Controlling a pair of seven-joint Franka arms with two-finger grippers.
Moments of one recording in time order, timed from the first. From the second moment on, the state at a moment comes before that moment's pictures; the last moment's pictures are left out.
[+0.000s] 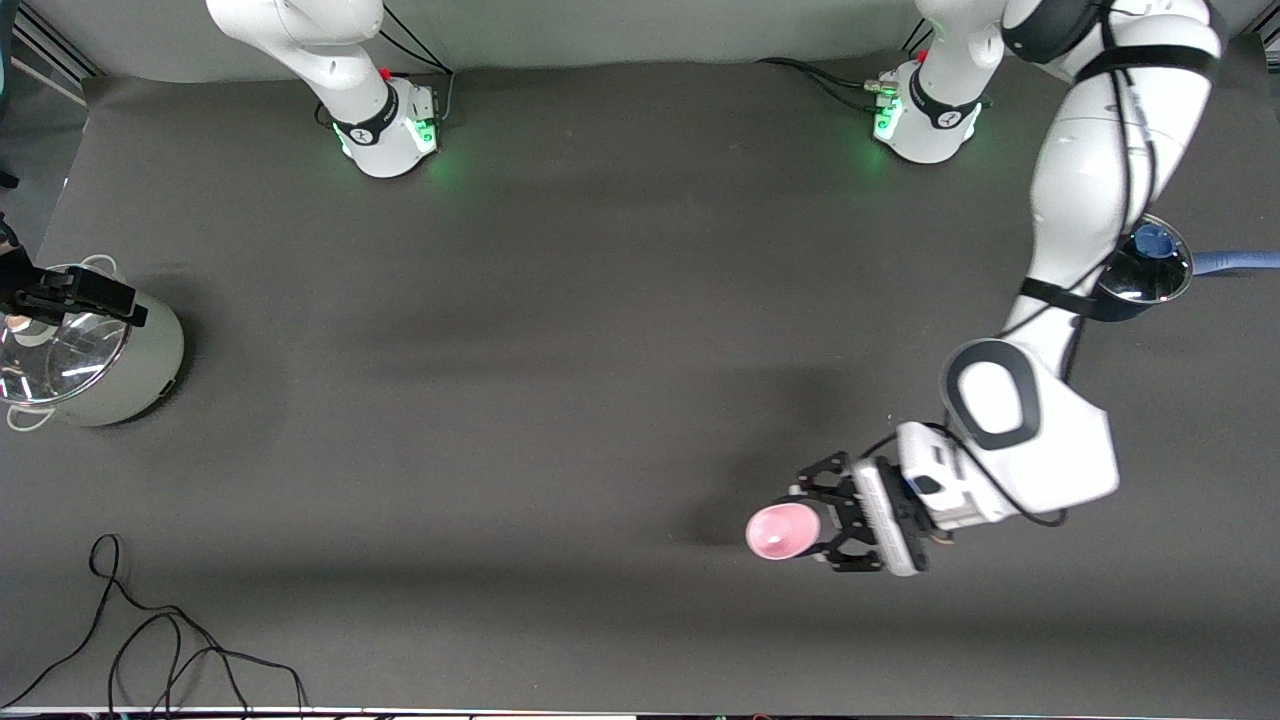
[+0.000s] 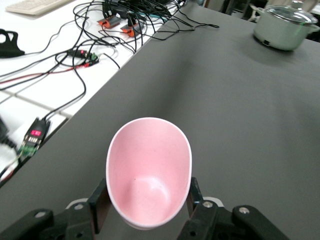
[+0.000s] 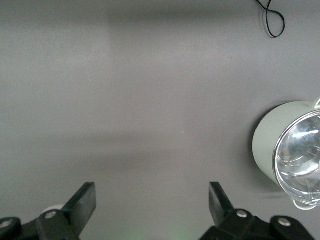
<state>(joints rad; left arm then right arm) -0.02 0.79 -0.40 -1.33 -0.79 2.40 1.40 -0.06 0.08 -0.04 -1.52 0.00 1.53 -0.04</state>
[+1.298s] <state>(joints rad) -0.62 0.79 -0.26 -1.16 -0.14 2.69 0.38 -0.03 0.08 -0.03 -1.52 0.00 1.54 -0.04</state>
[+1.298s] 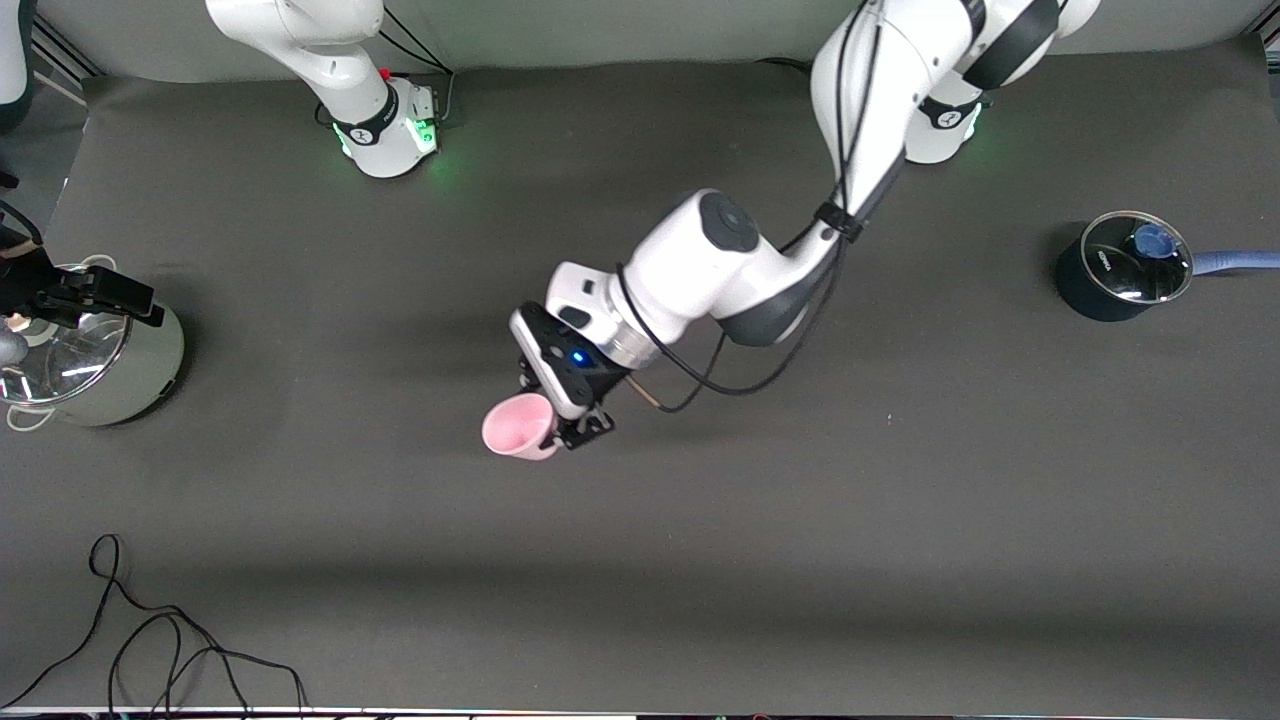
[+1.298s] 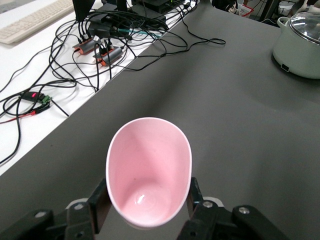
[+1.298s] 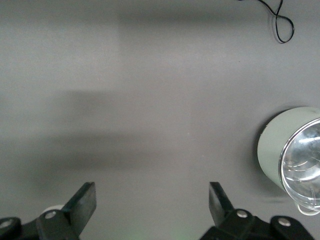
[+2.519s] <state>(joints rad) -0.79 0.78 -0.12 -1.06 -0.14 2.69 0.22 0.29 0.15 -0.02 -1.52 0.02 1.66 0.33</state>
